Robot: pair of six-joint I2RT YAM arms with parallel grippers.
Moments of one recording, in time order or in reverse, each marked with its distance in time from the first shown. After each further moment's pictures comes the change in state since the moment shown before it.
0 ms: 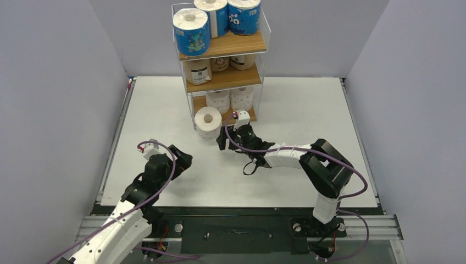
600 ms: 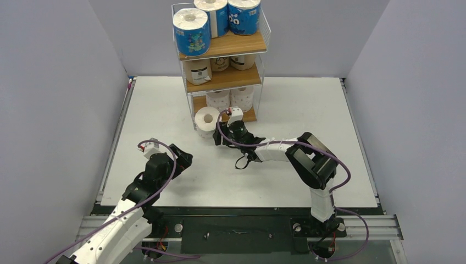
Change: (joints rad) left arm 0.005 0.022 0.000 0.027 0.000 0.010; right arm 0.008 0.166 0.134 0.005 0.023 -0.016
